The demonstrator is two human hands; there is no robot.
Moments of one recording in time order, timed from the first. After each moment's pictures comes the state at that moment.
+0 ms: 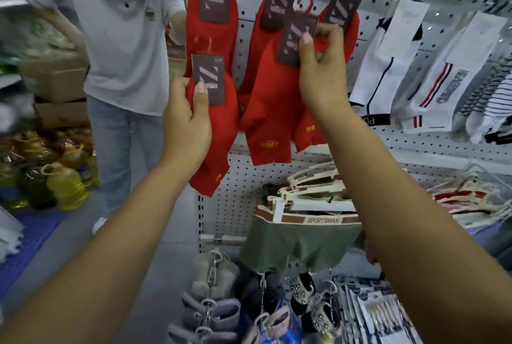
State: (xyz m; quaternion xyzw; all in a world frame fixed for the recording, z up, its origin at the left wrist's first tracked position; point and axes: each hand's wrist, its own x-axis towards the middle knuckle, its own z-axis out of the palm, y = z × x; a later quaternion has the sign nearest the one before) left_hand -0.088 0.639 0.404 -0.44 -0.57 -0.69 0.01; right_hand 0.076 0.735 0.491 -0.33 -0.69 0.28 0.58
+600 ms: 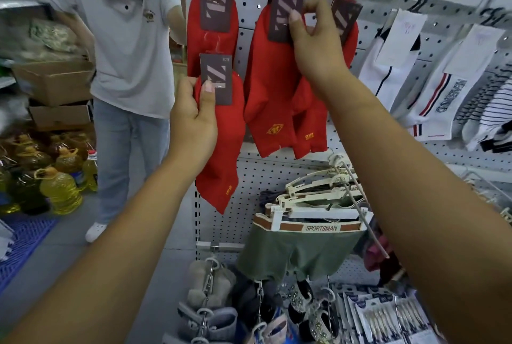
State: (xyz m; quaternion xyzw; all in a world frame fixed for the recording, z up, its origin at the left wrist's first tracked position) left_hand -0.083 0.651 0.415 -0.46 -0.54 -0.70 -0.04; right_hand 0.061 0.758 0.533 -0.31 -0.76 0.28 0.50
